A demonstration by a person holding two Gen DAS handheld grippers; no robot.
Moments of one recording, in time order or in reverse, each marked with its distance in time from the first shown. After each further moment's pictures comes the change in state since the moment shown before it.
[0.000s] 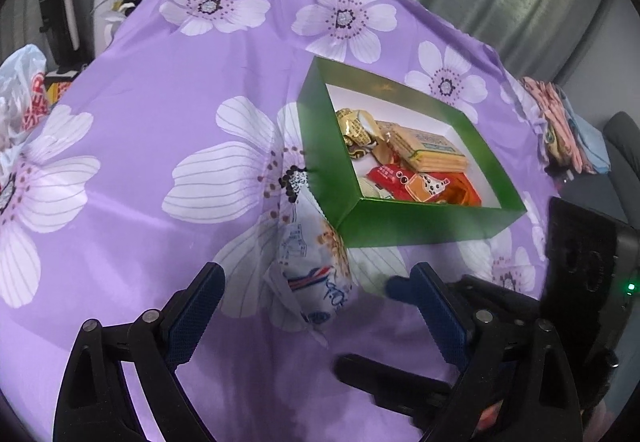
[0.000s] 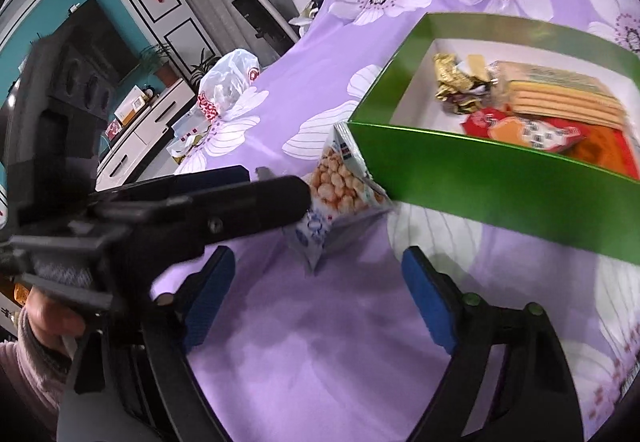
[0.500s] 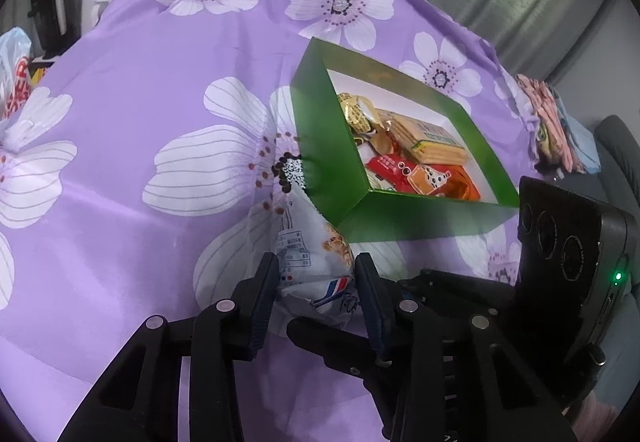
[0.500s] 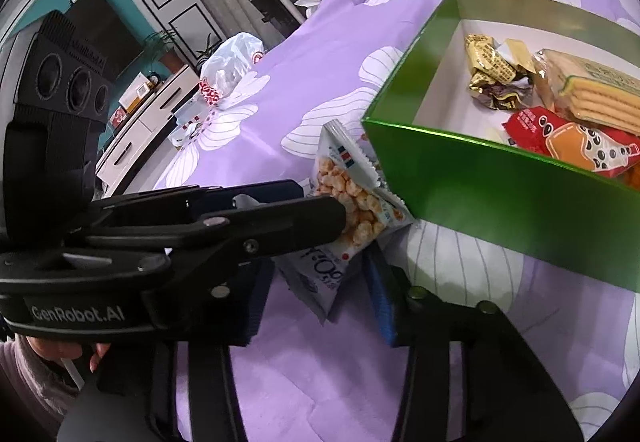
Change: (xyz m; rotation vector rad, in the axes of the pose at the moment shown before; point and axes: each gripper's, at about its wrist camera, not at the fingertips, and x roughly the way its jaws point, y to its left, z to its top) left arm 0.010 0.009 -0.001 -0.016 0.040 -0.063; right arm 0.024 0.001 0.010 -0.034 0.039 0.027
